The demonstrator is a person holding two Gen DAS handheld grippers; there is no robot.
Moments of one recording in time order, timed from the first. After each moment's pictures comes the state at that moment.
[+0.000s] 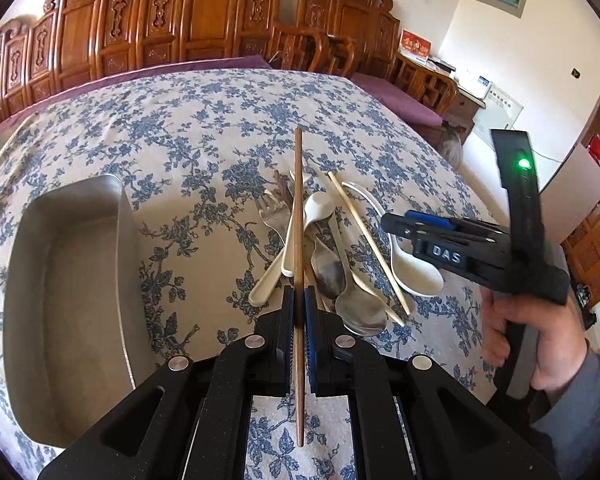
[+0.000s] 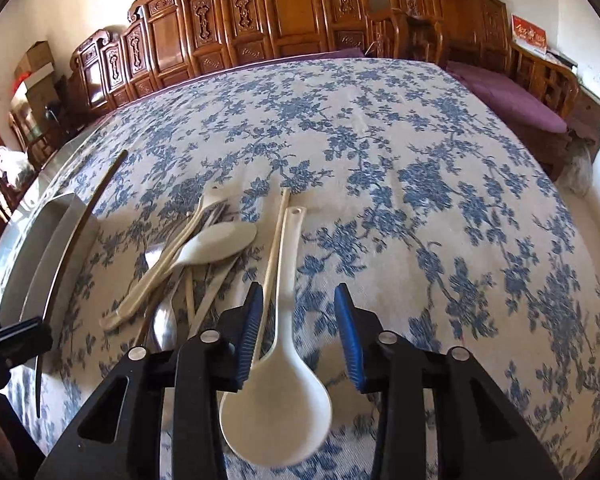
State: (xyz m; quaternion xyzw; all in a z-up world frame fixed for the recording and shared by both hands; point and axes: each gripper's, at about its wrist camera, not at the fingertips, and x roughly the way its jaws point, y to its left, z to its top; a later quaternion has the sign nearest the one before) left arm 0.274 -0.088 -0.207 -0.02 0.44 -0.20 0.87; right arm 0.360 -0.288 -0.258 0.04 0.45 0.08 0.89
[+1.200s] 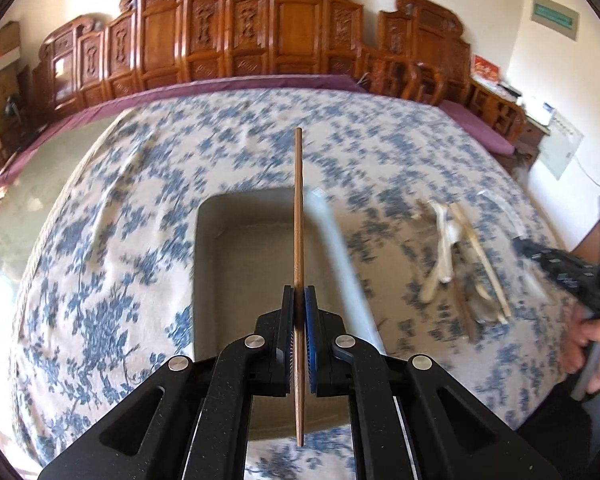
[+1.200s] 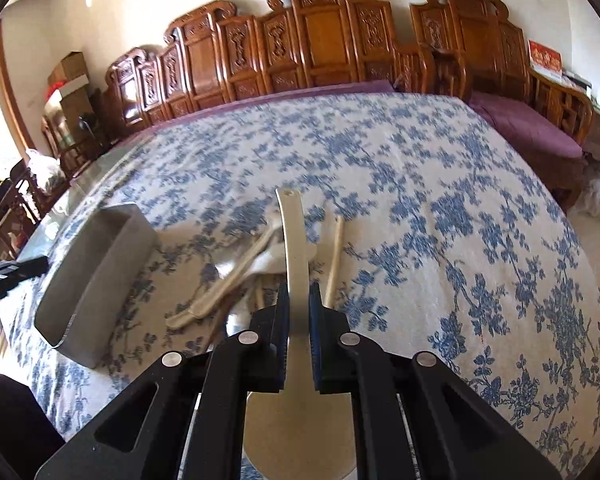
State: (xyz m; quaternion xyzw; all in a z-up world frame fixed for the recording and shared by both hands) left arm 0.275 0.041 -0.190 0.00 0.44 -0.07 0.90; right arm 0.320 -0.265 -0.222 0.04 0.39 0.13 0.91
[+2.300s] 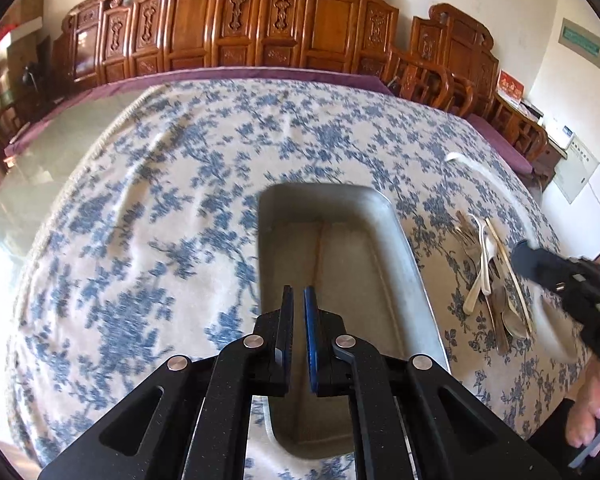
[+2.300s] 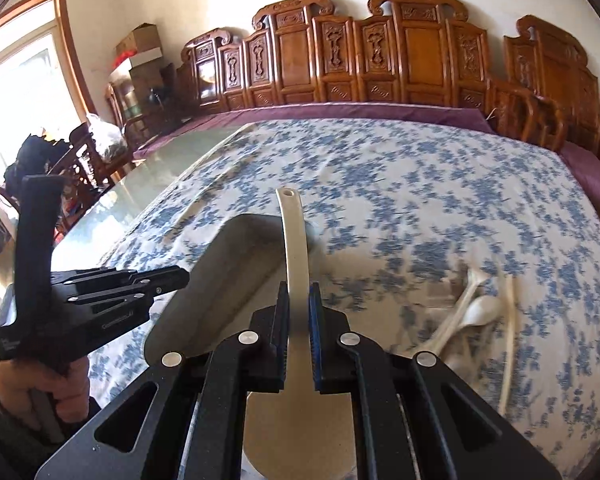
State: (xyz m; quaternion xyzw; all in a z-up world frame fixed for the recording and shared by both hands) left arm 0.286 0.091 -0.194 -0.04 0.44 -0.05 0.90; right arm 0.310 -0.092 -0.172 0.00 0.39 0.24 0.89
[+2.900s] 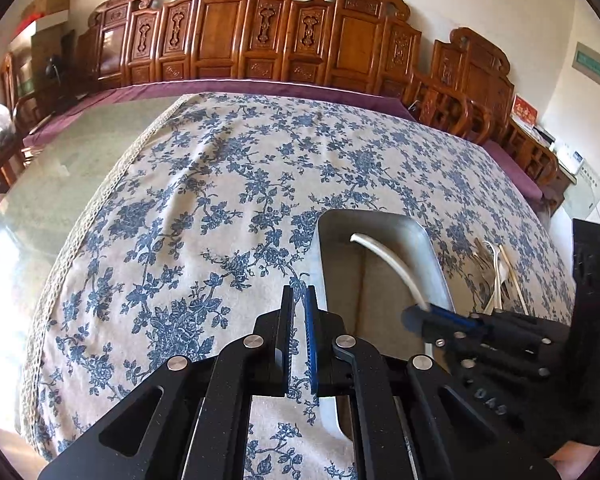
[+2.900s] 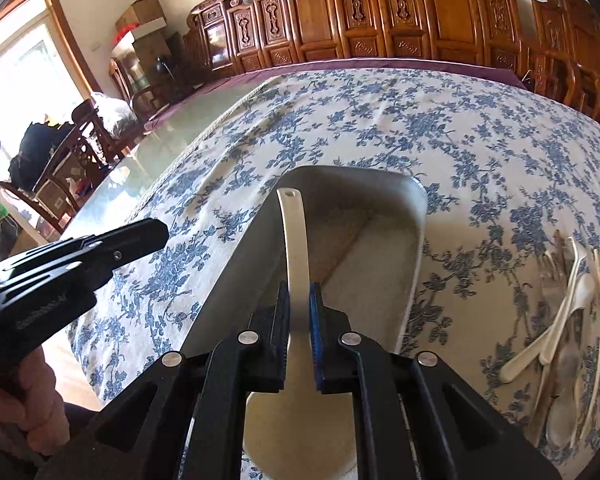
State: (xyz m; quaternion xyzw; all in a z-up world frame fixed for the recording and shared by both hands) left arm 0.279 0.133 -0.178 -0.07 0.42 -0.02 0.91; right arm 0.331 -0.011 -0.222 0.01 0.45 0.26 0.85
